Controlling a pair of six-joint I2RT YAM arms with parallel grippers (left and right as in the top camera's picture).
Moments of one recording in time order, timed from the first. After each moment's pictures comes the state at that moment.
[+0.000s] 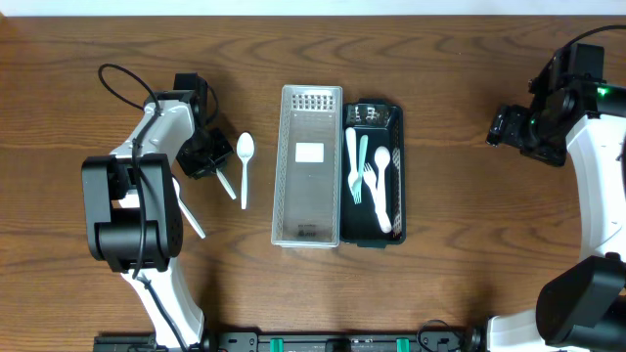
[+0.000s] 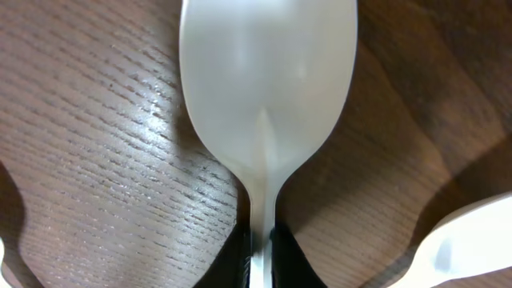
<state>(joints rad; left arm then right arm) 0.02 2.06 1.39 -0.92 0.07 -0.54 -0.18 1.65 1.49 -1.14 -0.06 0.20</state>
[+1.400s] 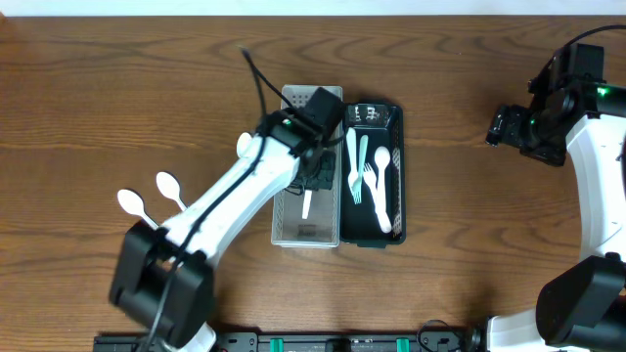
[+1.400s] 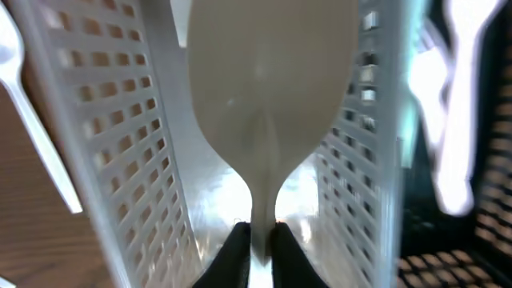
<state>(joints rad) -0.59 1.79 1.41 -1.02 0.01 -0.42 -0.18 1.65 1.49 -1.14 -0.07 0.19</state>
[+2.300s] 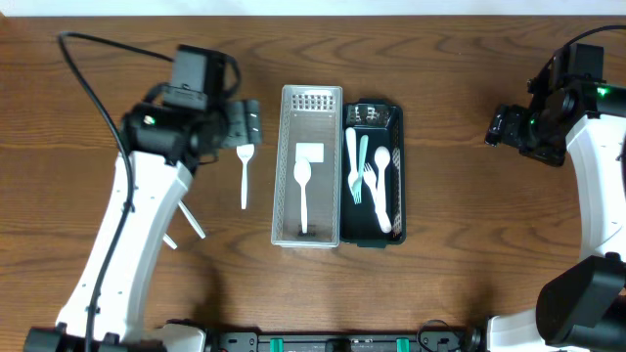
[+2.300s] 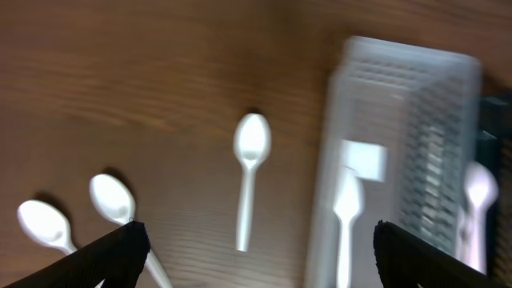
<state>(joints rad) -0.20 1.49 1.48 -1.05 -0.09 -0.30 -0.18 1.65 1.49 -1.14 -0.07 0.19</state>
